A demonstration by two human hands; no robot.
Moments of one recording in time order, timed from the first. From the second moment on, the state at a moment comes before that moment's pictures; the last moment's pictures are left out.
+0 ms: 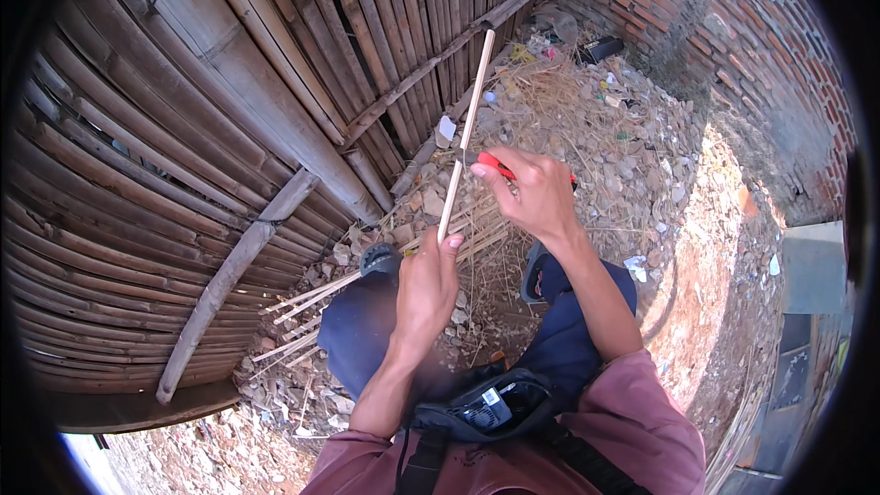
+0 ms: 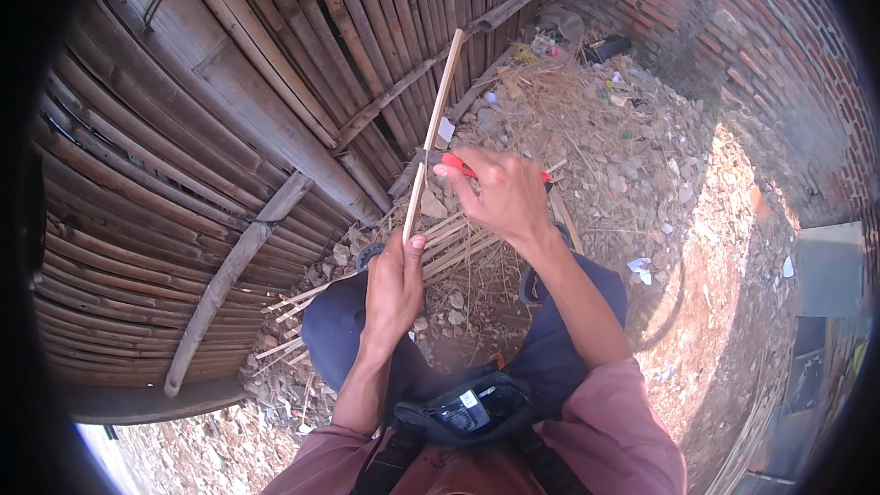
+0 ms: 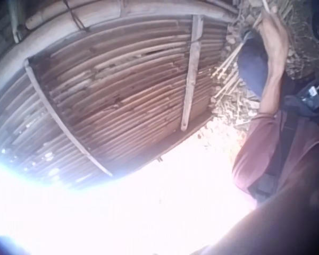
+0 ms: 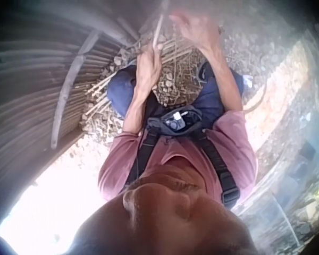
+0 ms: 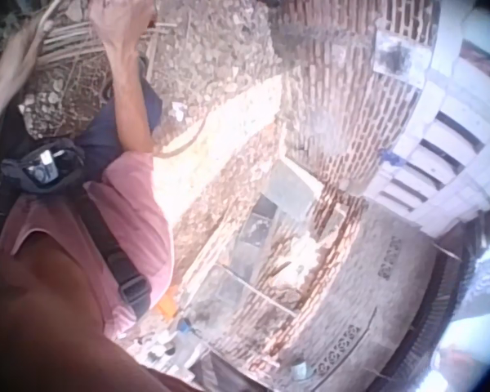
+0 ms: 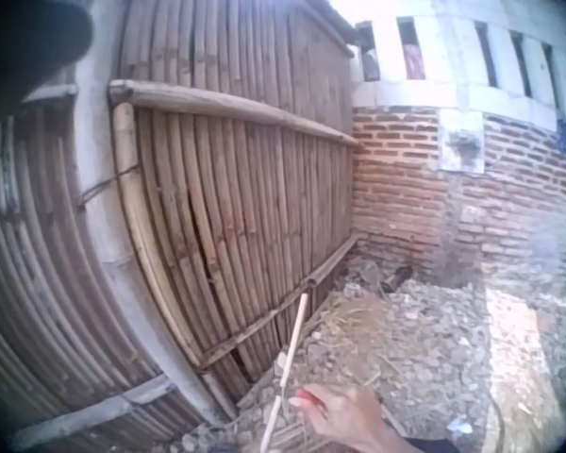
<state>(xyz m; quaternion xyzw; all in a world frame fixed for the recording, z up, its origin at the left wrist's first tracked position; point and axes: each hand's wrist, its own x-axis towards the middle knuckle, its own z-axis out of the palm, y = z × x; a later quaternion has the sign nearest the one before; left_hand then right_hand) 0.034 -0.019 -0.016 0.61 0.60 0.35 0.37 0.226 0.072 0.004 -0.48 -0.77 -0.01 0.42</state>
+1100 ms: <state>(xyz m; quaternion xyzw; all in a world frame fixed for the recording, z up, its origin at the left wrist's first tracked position) 0.021 -0.044 -0.057 0.63 0.54 0.37 0.43 0.364 0.168 -0.008 -0.70 -0.56 0.38 0.23</state>
